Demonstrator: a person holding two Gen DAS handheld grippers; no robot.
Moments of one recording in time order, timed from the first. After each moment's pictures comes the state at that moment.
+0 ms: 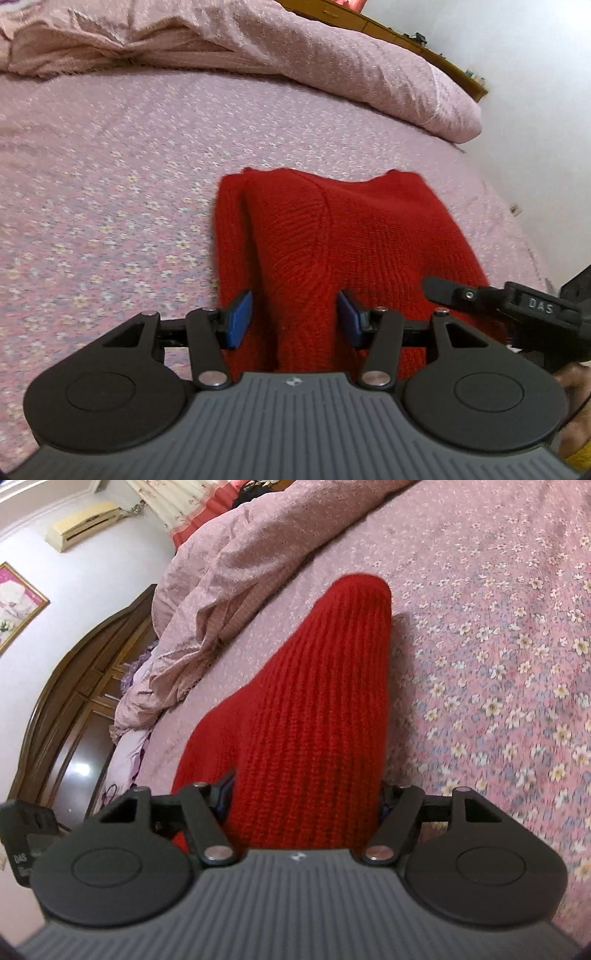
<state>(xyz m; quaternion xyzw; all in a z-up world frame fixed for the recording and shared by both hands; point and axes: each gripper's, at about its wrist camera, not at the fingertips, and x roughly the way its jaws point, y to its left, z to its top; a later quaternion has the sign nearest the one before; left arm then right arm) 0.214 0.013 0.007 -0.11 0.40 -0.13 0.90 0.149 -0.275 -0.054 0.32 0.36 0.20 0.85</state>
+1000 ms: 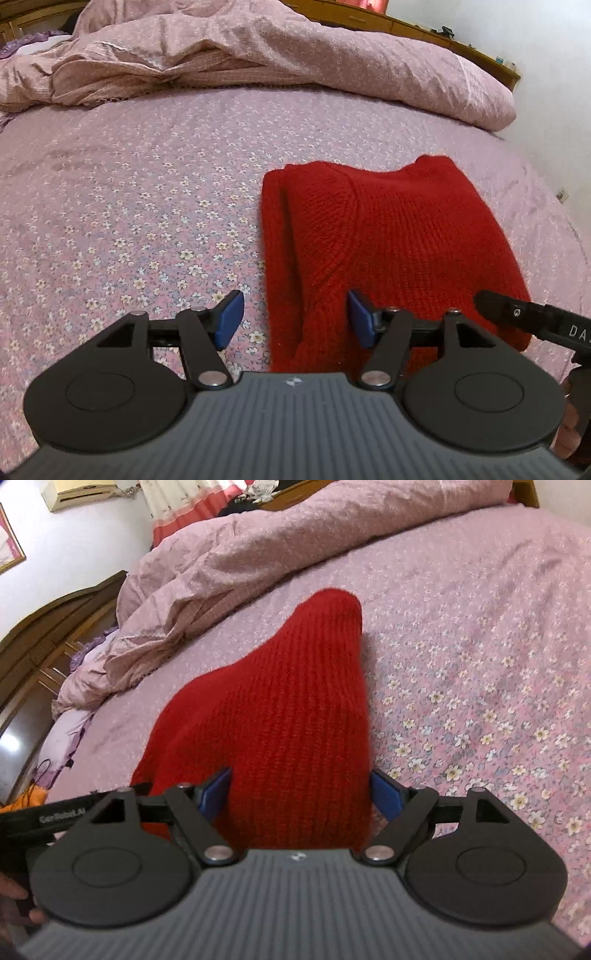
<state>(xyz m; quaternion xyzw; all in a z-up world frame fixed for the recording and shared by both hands) 0.173 0.005 0.017 -0.05 0.38 -0.05 0.92 0.087 -0.255 -0.037 0.21 0.33 0.11 0.91</state>
